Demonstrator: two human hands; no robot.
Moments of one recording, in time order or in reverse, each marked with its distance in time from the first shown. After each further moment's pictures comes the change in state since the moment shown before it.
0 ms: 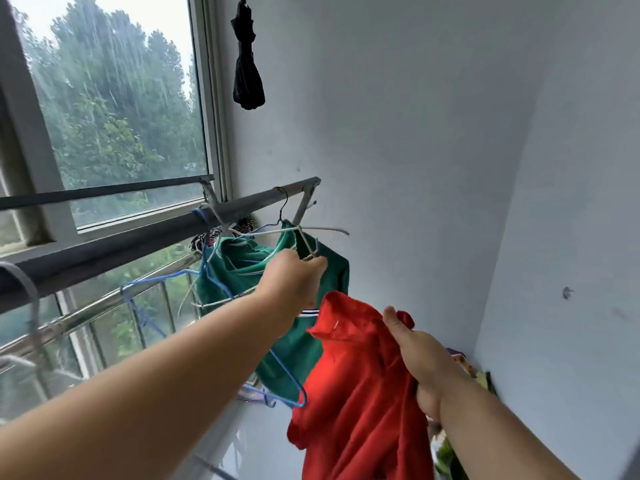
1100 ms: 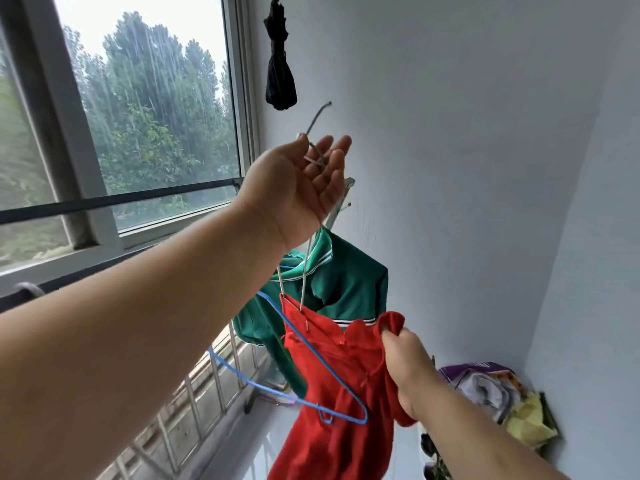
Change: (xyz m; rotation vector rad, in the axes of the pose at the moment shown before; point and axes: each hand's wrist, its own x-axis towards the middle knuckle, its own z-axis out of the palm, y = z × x) left_hand 0.040 0.074 -0.069 -1.155 -0.370 0.040; right_hand 0.057 0.002 0.081 0.005 0.034 -0.186
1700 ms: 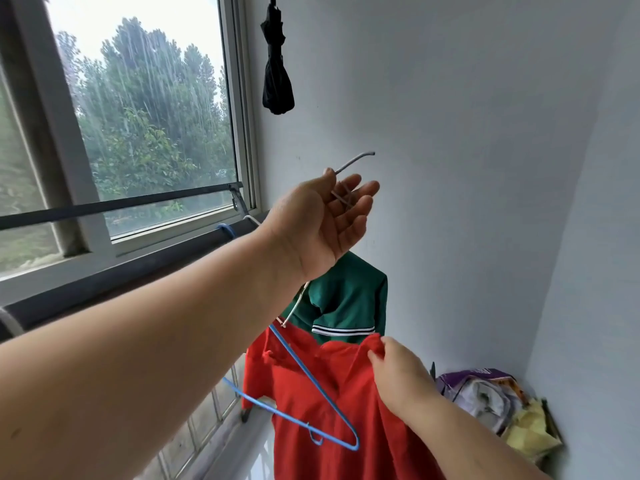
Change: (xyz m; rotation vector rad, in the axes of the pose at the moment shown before) left_hand 0.012 -0.029 -0.005 0.171 0.056 -0.125; right_hand 0.014 0.010 -0.002 -0.843 -0.047 -0.201
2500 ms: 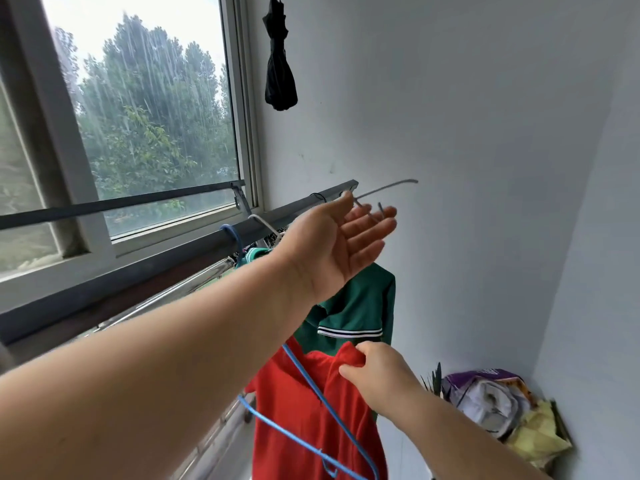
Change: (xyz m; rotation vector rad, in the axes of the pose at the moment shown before) left_hand 0.017 -0.017 -0.019 0.005 -0.046 -0.088; right_hand 0.008 -0.029 0.015 0.131 -0.086 -0.091
